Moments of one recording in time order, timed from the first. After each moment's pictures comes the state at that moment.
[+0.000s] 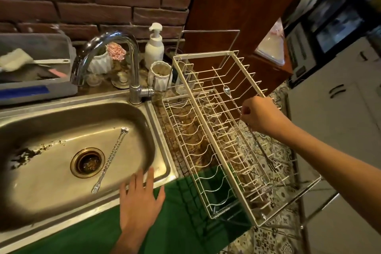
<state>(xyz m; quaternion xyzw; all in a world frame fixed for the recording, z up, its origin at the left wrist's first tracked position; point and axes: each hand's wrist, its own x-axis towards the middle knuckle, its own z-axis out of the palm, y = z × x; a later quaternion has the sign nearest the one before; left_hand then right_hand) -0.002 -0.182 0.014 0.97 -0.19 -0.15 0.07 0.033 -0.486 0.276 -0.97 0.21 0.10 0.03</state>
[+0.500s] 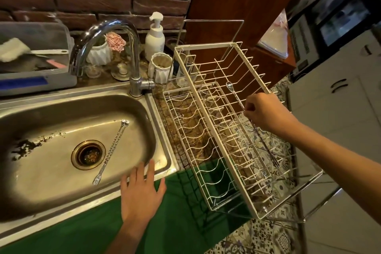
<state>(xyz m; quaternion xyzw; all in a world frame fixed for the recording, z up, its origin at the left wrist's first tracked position) -0.002 -0.180 0.020 0.97 -0.20 -0.14 0.07 0.023 -0.488 0.273 -0.98 0.19 0.09 0.03</state>
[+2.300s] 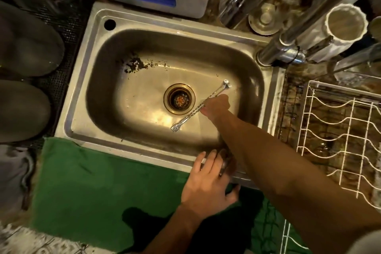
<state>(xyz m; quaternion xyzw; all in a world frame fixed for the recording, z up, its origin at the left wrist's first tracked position) -0.007 -0.183 0.004 0.96 -0.14 -0.14 0.22 0.209 -0.220 -0.075 -0.72 0.37 0.32 0.49</state>
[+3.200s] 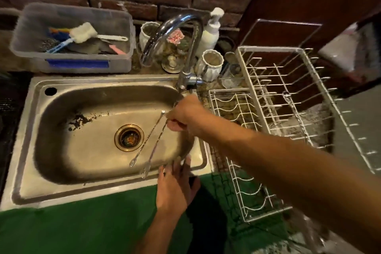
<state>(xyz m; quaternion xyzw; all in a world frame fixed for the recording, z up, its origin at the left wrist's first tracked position) -0.002 -0.176 0.021 0.96 -0.17 -0.18 0.13 0.157 -0.250 0.181 -0.77 0.33 0.23 0.49</state>
